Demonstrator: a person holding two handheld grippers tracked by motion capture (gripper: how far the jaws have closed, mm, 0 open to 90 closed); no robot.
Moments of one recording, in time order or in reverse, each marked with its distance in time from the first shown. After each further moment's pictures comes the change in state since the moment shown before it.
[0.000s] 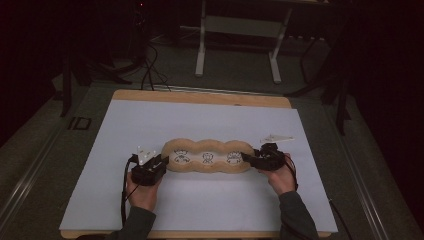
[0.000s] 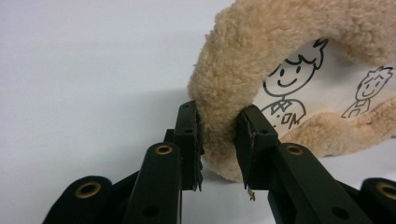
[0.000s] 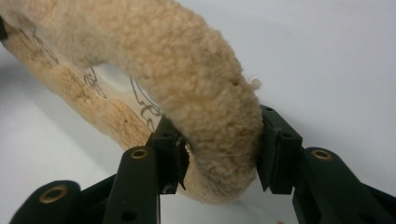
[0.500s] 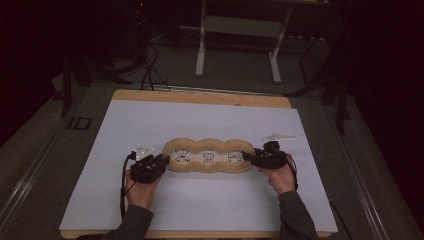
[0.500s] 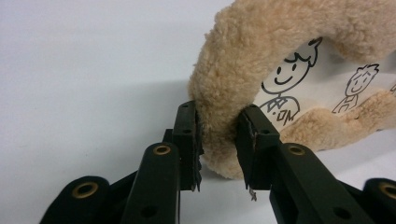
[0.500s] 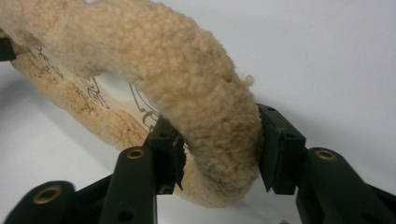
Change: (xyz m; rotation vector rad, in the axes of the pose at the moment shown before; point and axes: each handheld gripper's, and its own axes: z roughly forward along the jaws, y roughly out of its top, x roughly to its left) left arm 0.010 0.004 0.004 0.028 -0.069 -0.017; right arm -0.003 0.000 -0.001 -0.011 -0.003 0.075
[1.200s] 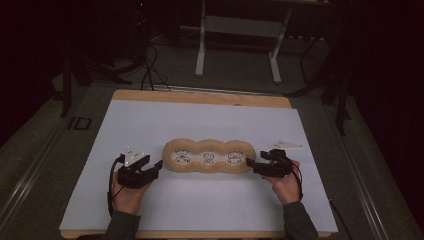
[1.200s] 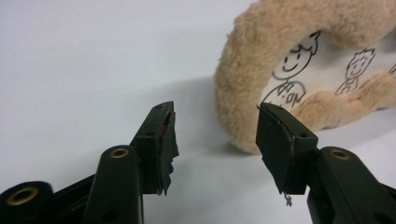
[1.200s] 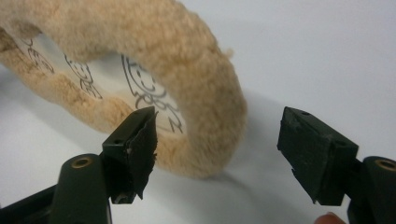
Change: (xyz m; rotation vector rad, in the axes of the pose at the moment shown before) left arm 0.013 -0.003 -0.033 0.003 0.041 0.098; right arm 0.006 -0.019 -0.020 -0.050 -0.070 -0.017
